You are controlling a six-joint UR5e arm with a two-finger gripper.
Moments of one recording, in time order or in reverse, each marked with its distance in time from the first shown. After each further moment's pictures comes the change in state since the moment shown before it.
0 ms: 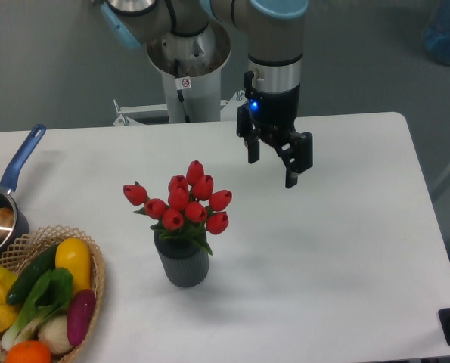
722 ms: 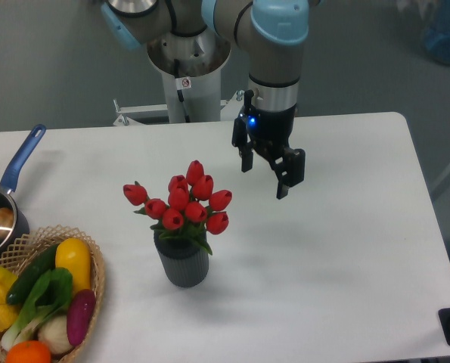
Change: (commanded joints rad) arm 0.021 -0.057 -0.058 0.009 -0.130 0.003
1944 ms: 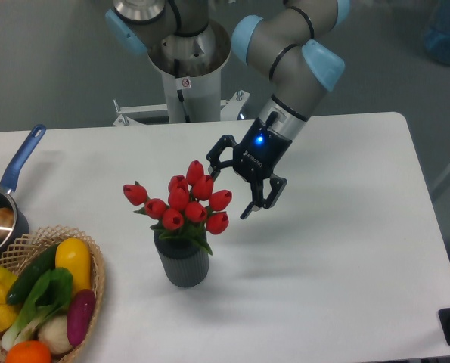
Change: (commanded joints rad) arm 0.138 -0.087 -0.140 -0.012 -0.698 0.009
